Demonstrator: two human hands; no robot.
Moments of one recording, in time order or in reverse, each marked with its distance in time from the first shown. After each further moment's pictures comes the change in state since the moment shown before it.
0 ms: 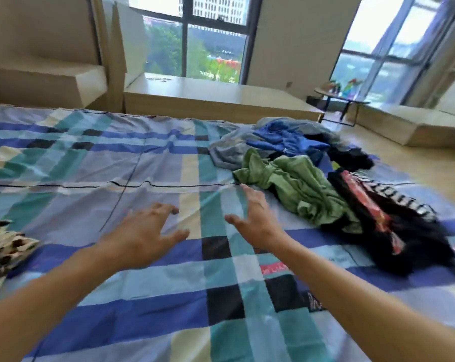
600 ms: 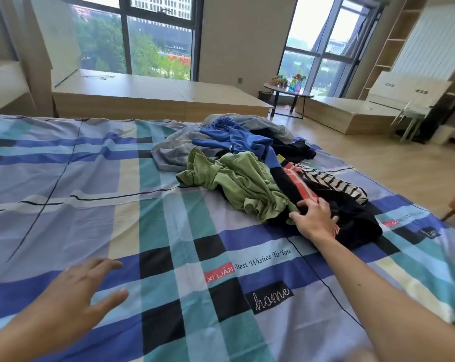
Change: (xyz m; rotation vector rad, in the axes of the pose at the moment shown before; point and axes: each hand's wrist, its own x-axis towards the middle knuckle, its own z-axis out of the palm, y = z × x) left_hand 0.002 -0.018 0.074 -0.031 -0.060 0.113; right_hand -0.020 0.231 -0.120 -0.245 0.413 0.629
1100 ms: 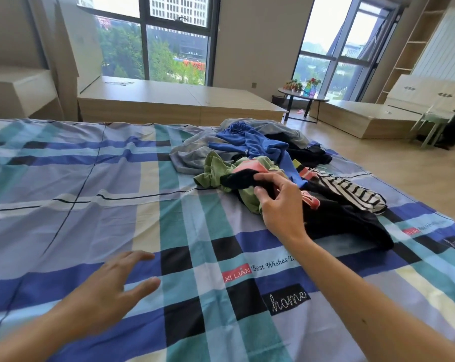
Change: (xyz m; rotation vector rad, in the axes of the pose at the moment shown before) left_hand -0.013 0.031 -0.014 -0.243 0.034 0.011; right_hand -0.102 -0.141 -0.036 0.749 0.068 -0.483
